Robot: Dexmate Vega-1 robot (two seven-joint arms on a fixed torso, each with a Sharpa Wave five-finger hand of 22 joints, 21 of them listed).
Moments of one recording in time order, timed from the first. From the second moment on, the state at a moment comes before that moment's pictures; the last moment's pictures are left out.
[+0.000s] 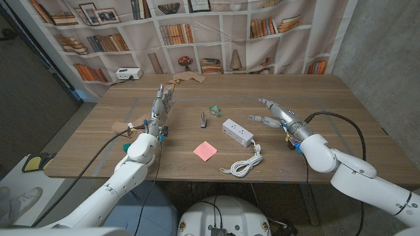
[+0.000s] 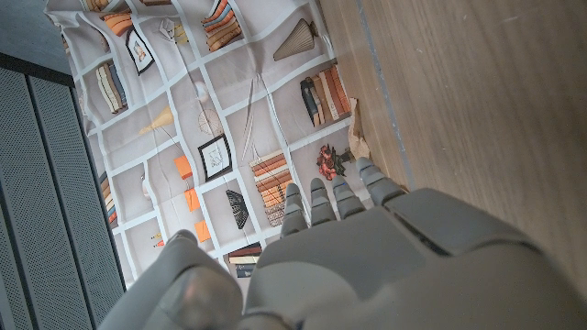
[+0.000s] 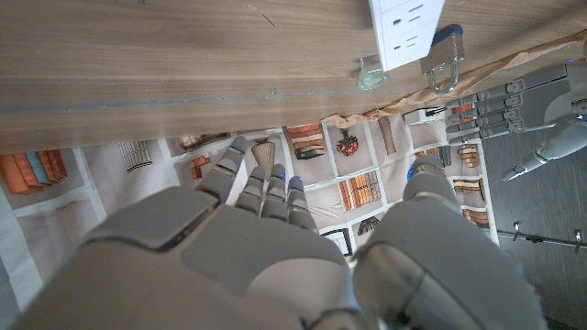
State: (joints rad) left arm 1.02 0.52 0.34 -1.46 -0.55 -0.40 0.14; left_hand 0.12 0.00 0.19 0.06 0.25 0.11 -0.08 0.20 0.18 0.07 0.02 0.22 0.20 0.03 0.01 0.19 0.18 0.12 0.09 0.19 0.17; right arm -1.26 -0.98 -0.38 -2.19 -0.24 -0.30 -0.26; right_hand 0.46 -0.05 0.24 -0.14 0.18 0.05 0.10 0.21 0.19 0.09 0.11 0.22 0.20 -0.05 0.05 0.23 0.20 0.16 0.09 0.21 0.17
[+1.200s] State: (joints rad) left arm 1.03 0.52 0.34 -1.45 -0.54 -0.40 0.14; left_hand 0.12 0.00 0.18 0.06 0.25 0.11 -0.08 0.20 0.18 0.07 0.02 0.22 0.20 0.03 0.01 0.19 0.18 0.12 0.09 0.19 0.17; right arm -1.24 -1.01 -0.47 -2.30 -0.36 -0.48 -0.20; right_hand 0.47 -0.04 0.23 -0.14 0.18 0.07 0.12 0.21 0.19 0.13 0.12 0.22 0.21 0.03 0.07 0.25 0.21 0.22 0.14 0.21 0.17
